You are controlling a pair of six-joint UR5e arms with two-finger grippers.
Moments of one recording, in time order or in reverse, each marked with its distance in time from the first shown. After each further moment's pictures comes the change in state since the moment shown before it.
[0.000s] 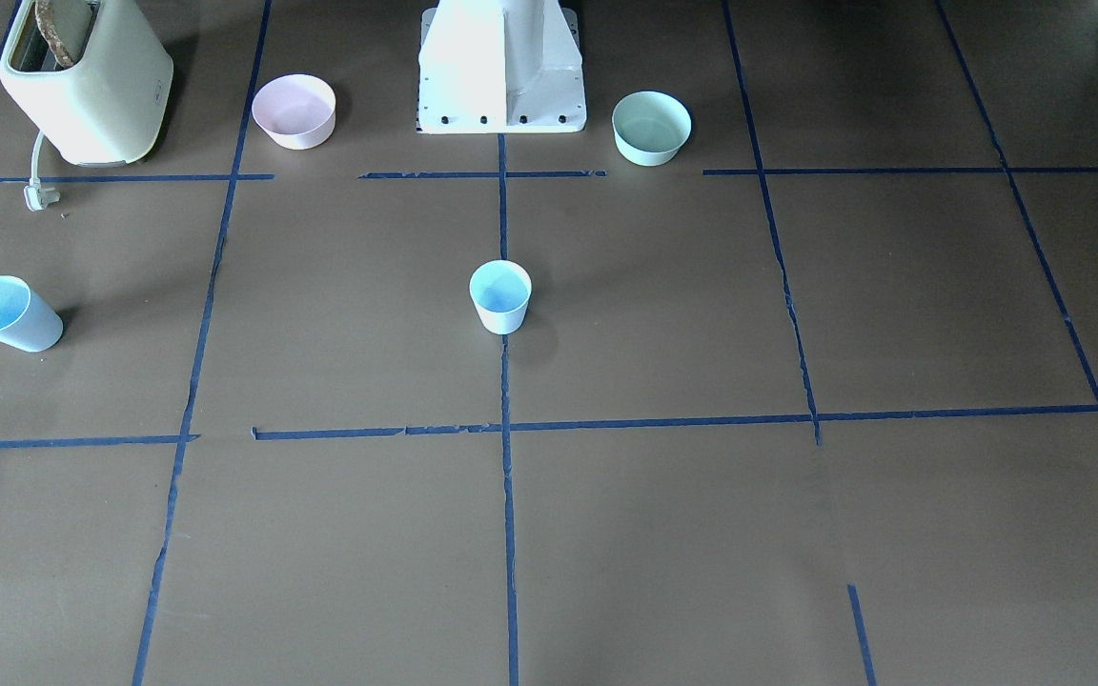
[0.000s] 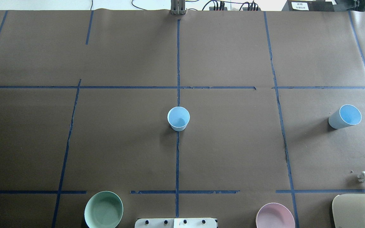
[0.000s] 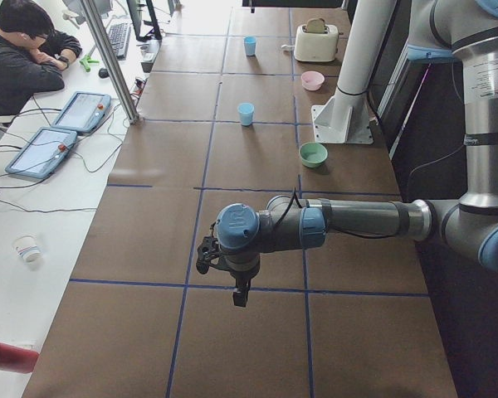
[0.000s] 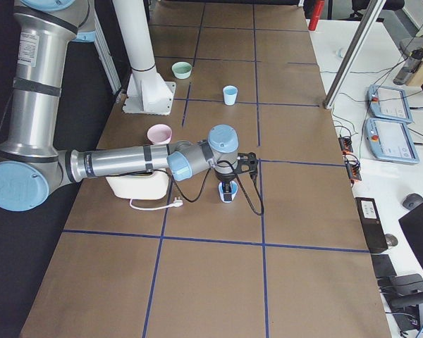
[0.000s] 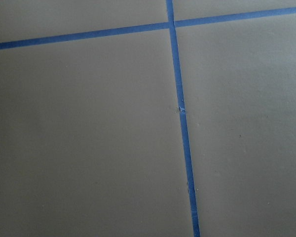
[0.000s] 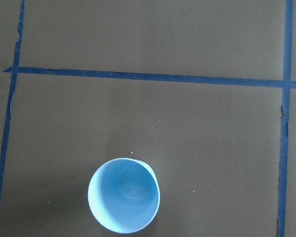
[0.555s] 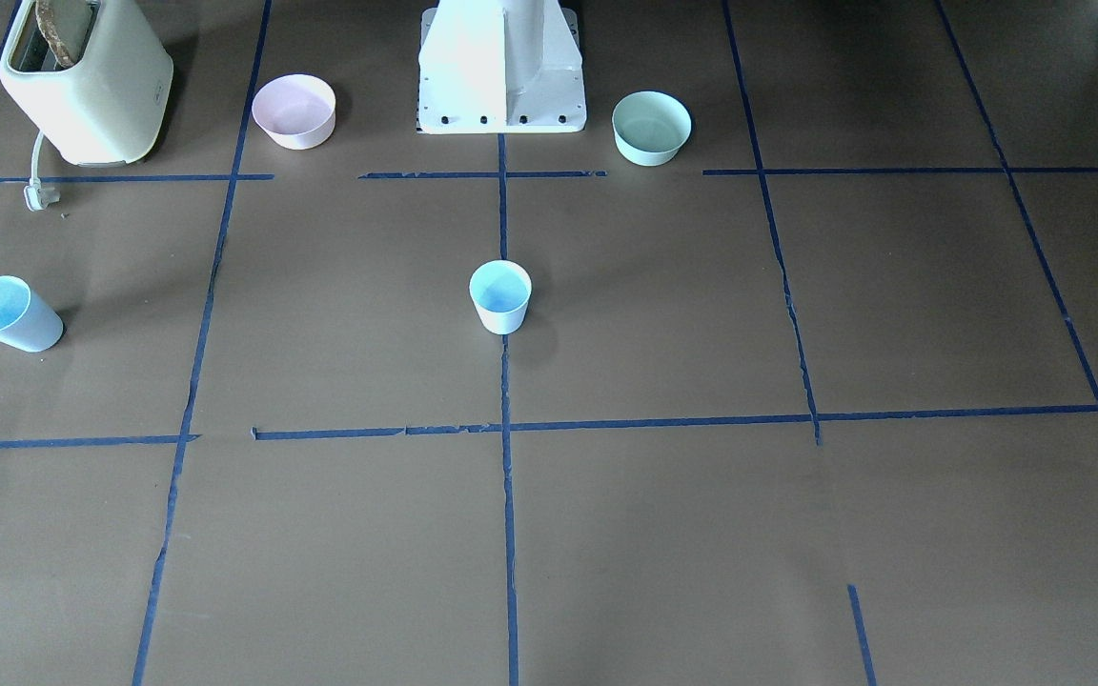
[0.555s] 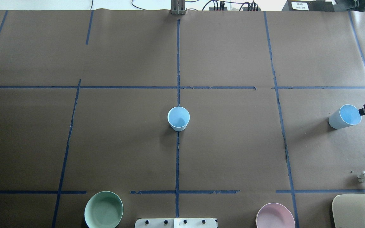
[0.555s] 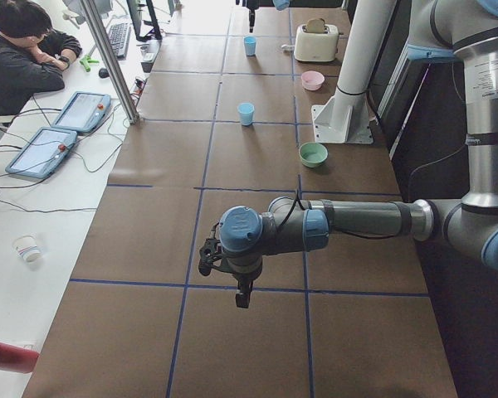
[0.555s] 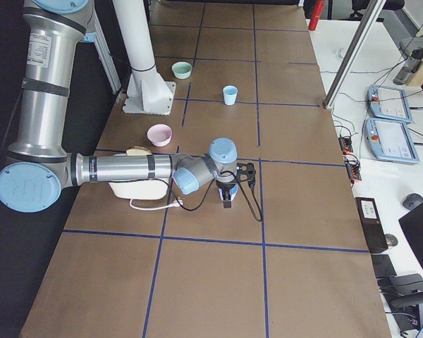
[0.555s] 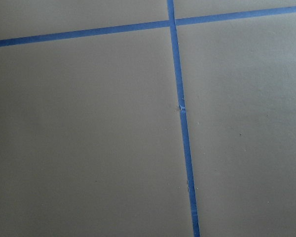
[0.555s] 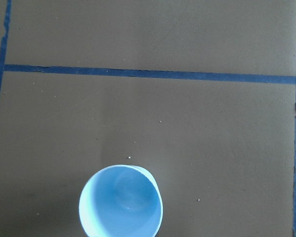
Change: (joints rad) left arm -0.002 0.006 -0.006 0.000 -0.001 0.002; right arm -0.087 0.023 -0.129 0.140 -0.049 0.078
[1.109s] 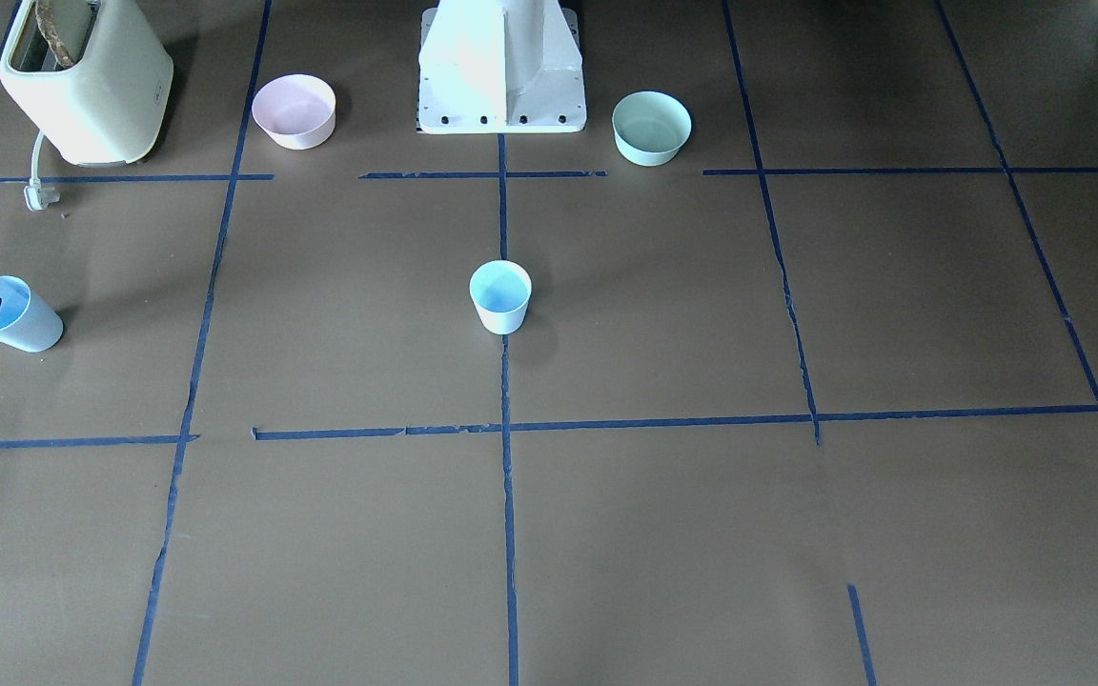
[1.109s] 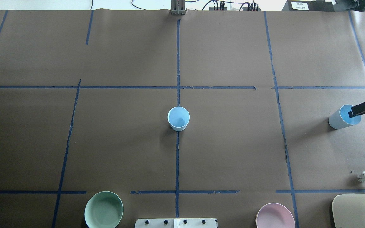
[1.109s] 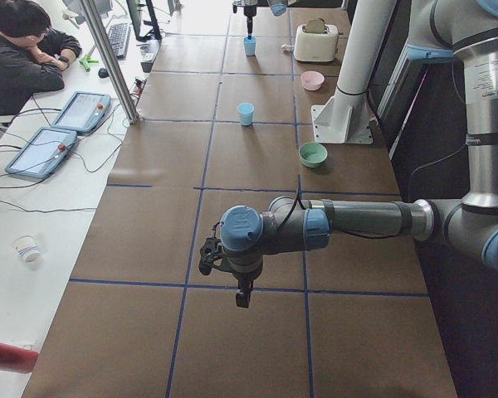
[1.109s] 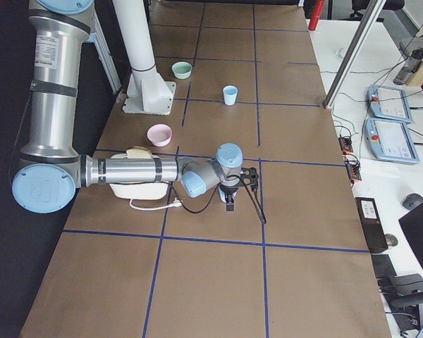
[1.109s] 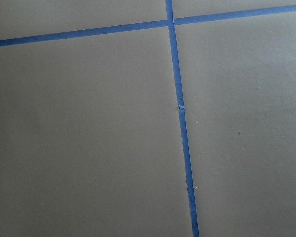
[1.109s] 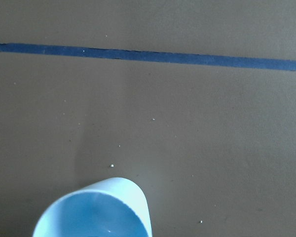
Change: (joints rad) left arm 0.000 0.002 -0.005 0.000 0.000 0.000; right arm -0.067 0.057 -0.097 0.004 -0.037 0.001
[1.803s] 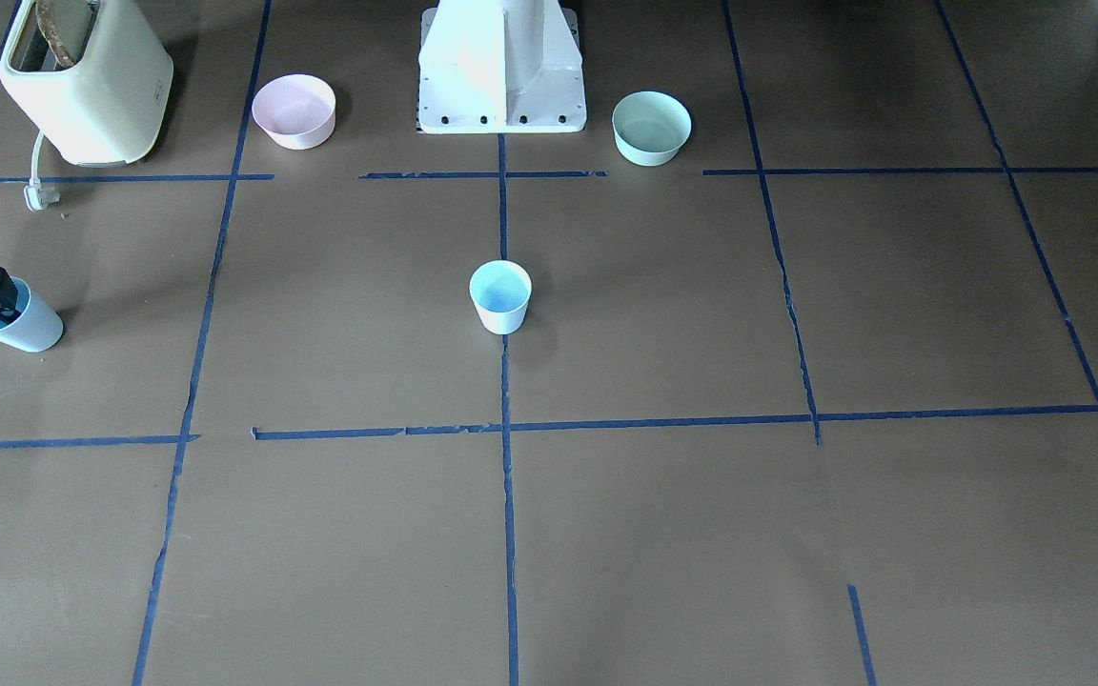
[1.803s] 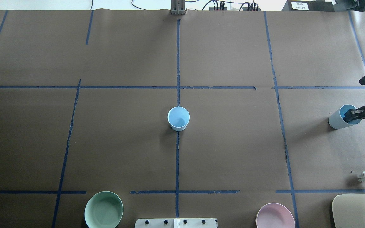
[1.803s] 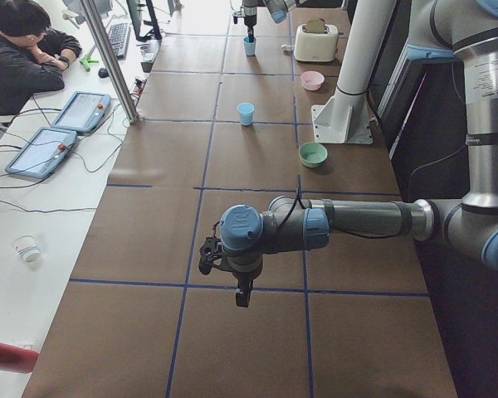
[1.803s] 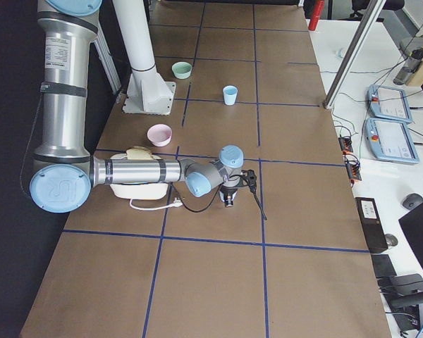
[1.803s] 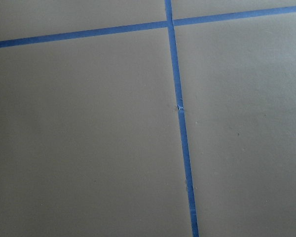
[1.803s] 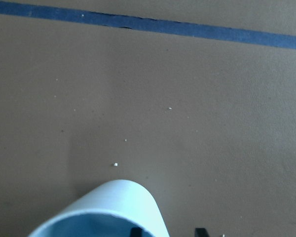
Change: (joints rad) left arm 0.000 0.000 -0.001 0.000 0.000 -0.001; right arm -0.060 0.023 -0.026 0.000 -0.026 0.006
